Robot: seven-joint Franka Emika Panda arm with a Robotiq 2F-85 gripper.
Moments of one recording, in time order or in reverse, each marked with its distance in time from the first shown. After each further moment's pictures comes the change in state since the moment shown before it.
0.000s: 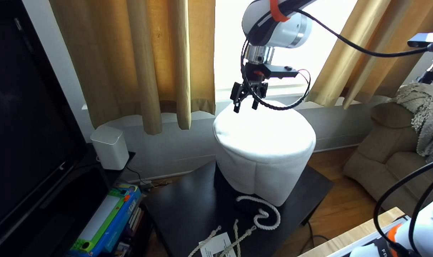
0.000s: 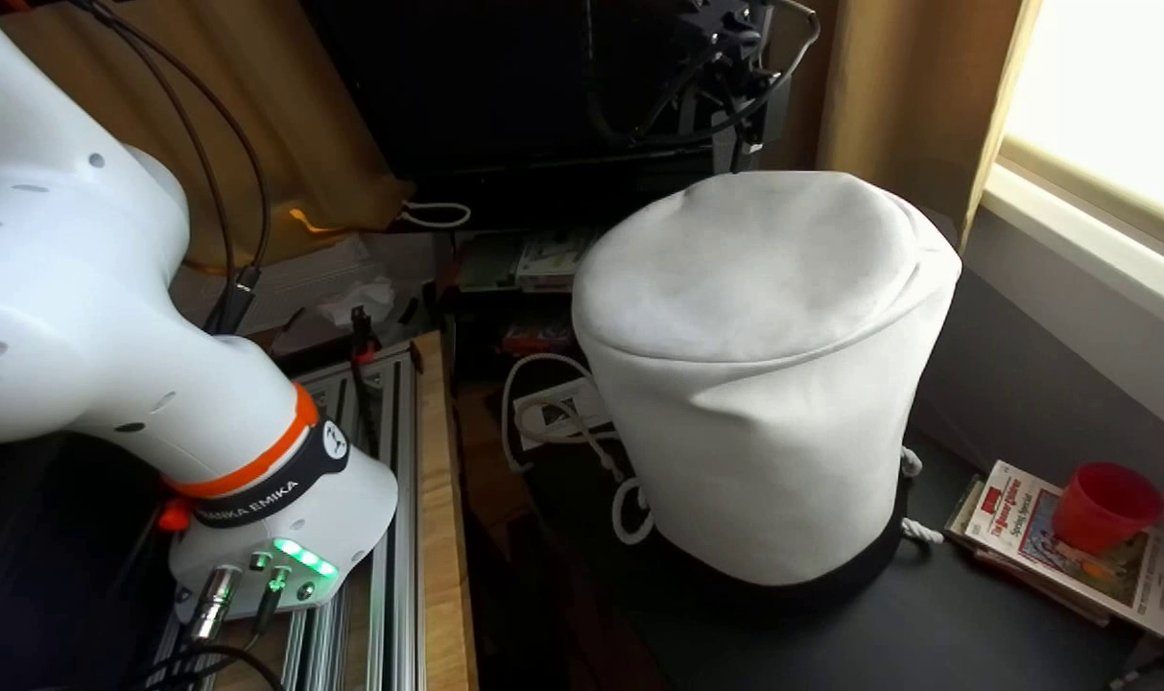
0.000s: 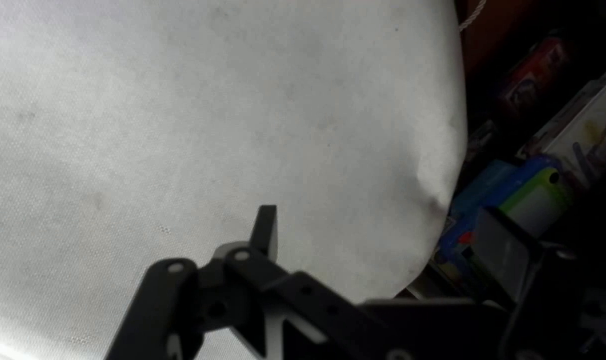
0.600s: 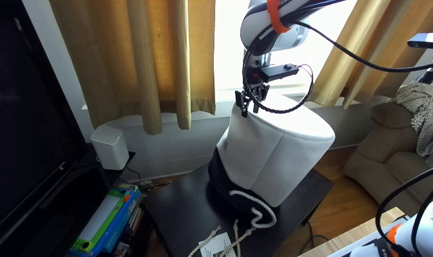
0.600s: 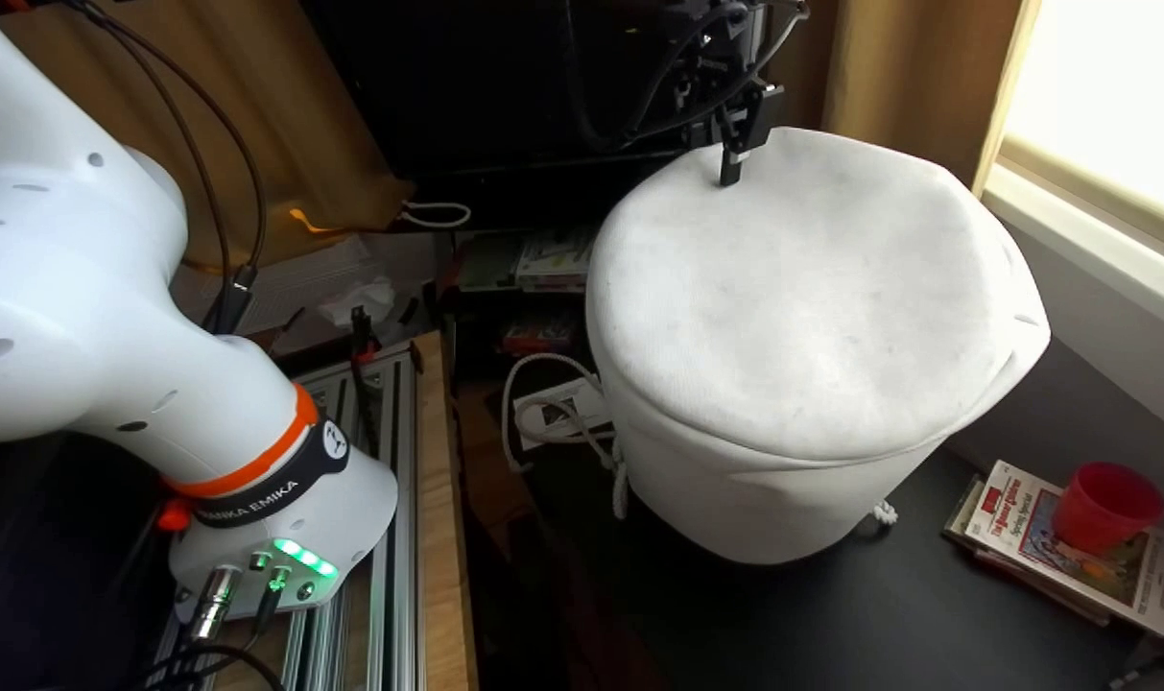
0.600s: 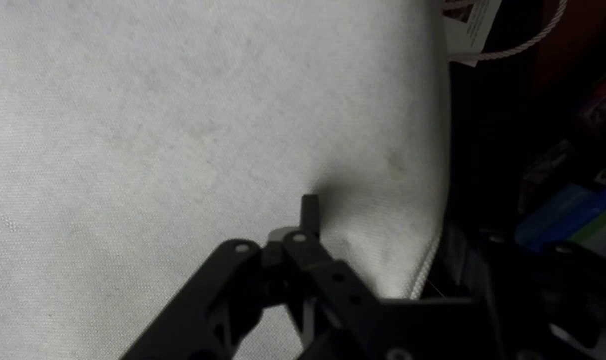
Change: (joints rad) arm 0.022 -0.002 0.012 -0.016 -0.188 0.001 0.139
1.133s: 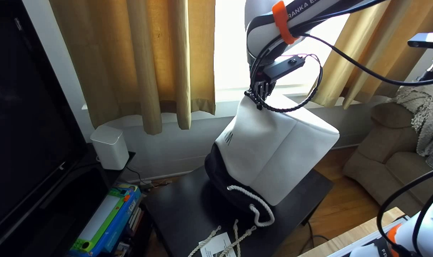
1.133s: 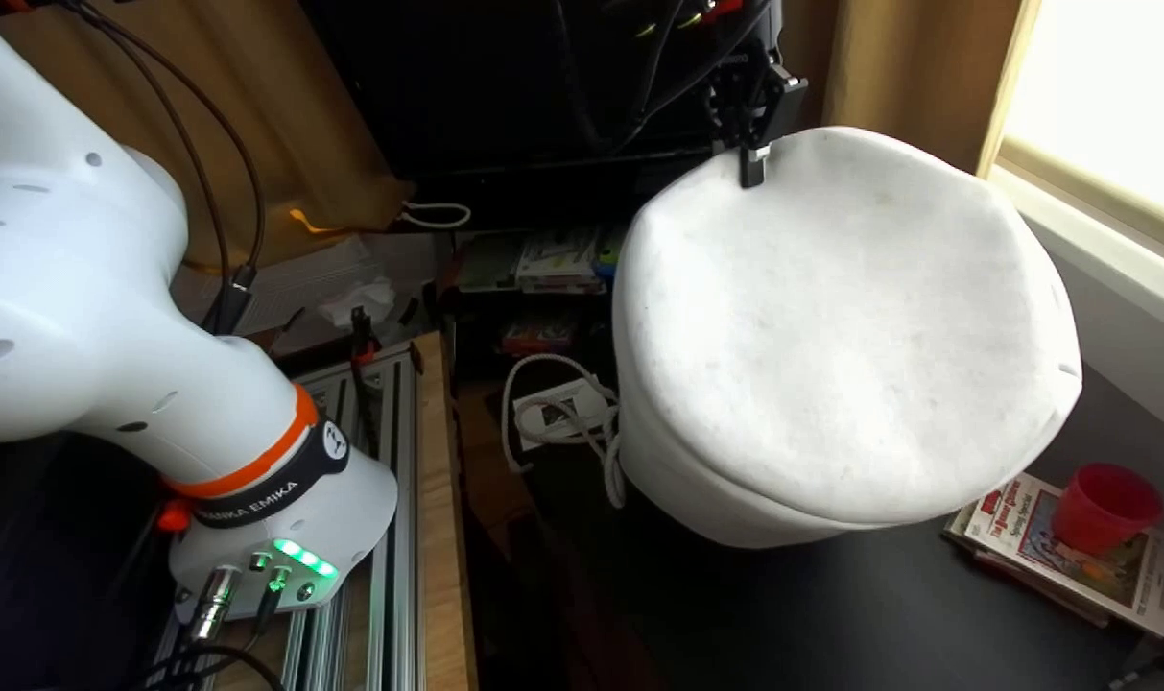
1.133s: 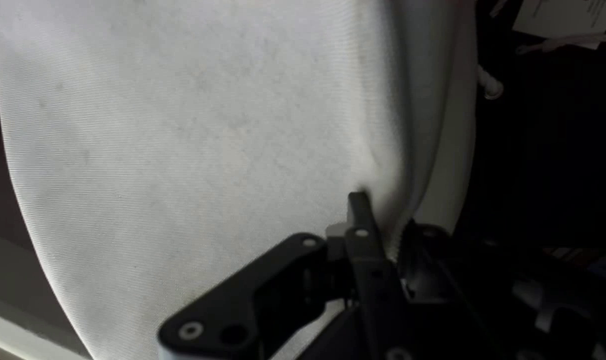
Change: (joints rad) arm -0.001 -0.021 -0.006 -0.006 -0.256 -0.001 0.185
